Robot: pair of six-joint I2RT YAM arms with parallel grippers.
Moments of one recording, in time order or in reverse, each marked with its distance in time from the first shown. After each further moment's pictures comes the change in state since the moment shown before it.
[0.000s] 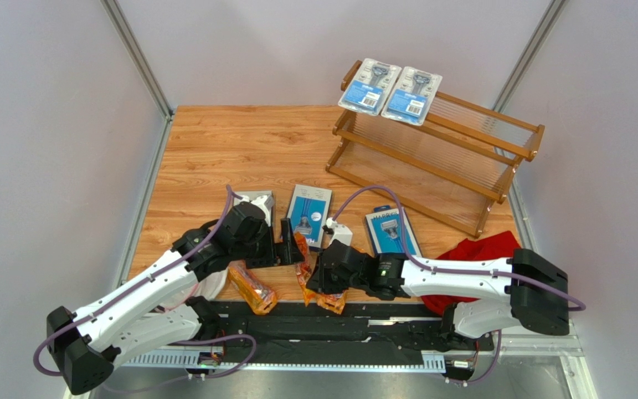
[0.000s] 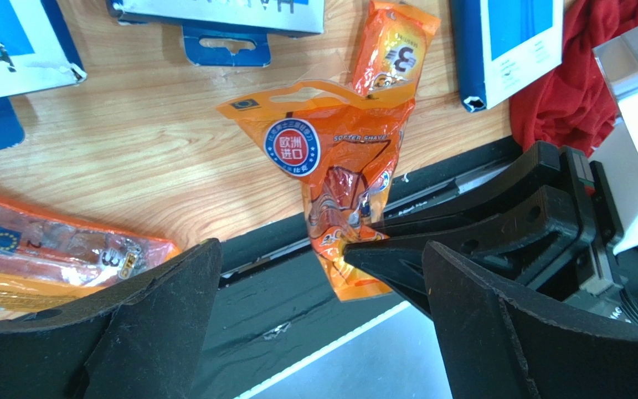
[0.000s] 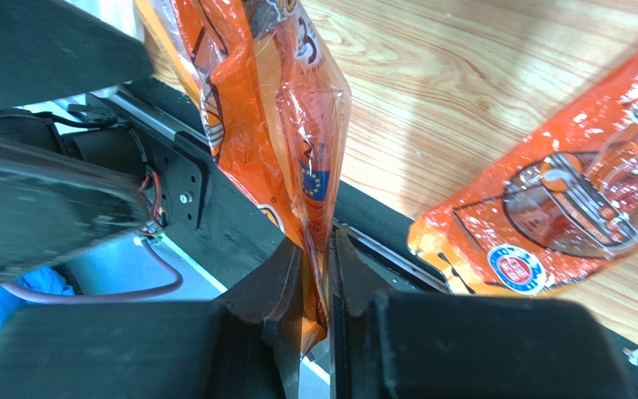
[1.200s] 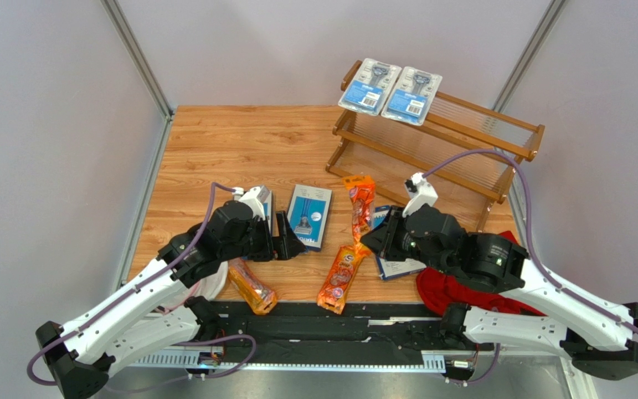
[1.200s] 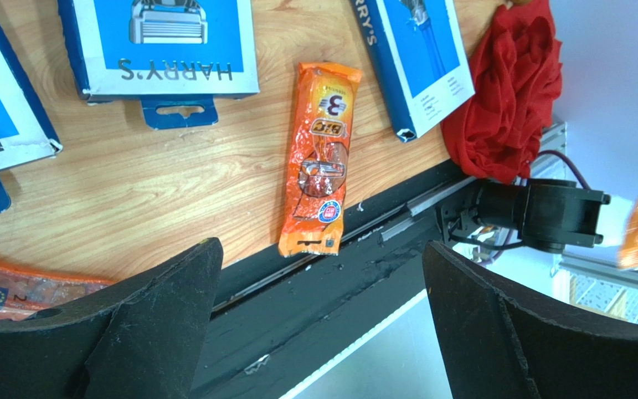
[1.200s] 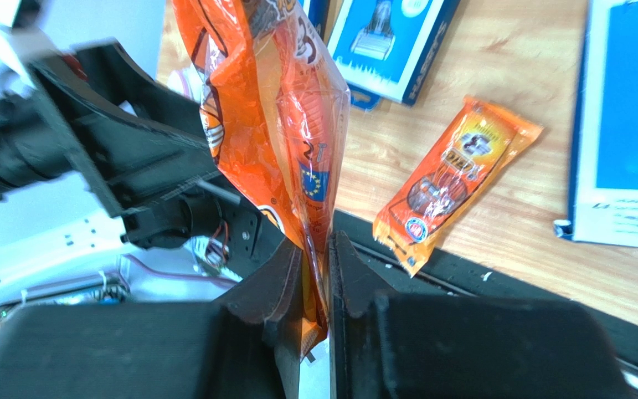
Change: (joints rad) left arm 0.000 -0.098 0.022 0.082 -0.017 0.041; right arm -0.132 -0.476 0.323 -0.617 0.183 -0.092
